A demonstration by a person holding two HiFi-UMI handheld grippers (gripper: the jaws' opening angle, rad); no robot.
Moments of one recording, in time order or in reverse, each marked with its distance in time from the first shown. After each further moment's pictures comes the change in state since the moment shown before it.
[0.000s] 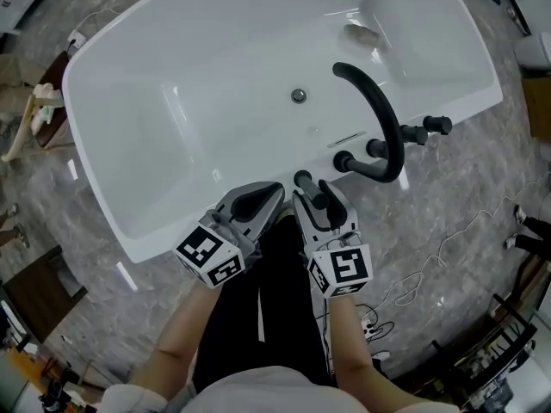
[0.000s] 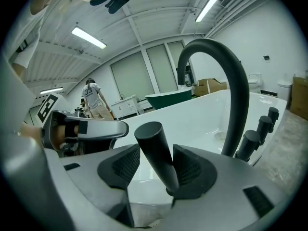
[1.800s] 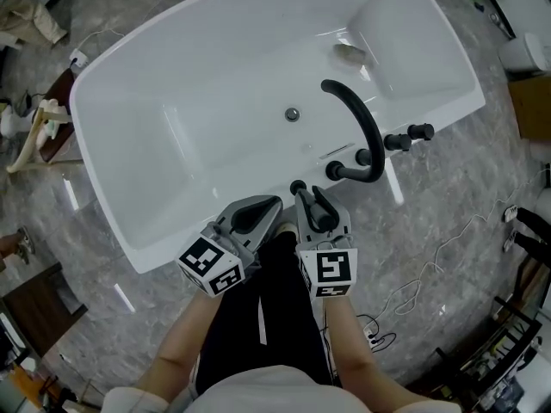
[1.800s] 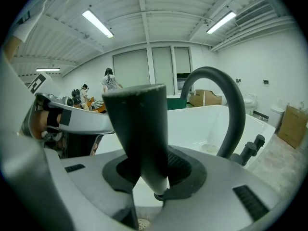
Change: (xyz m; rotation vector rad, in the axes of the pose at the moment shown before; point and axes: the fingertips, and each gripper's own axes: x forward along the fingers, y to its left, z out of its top) left arm -0.018 -0.027 0.018 0.038 -0.004 -0.028; right arm -0.011 0.006 0.024 -0.156 0.005 -0.137
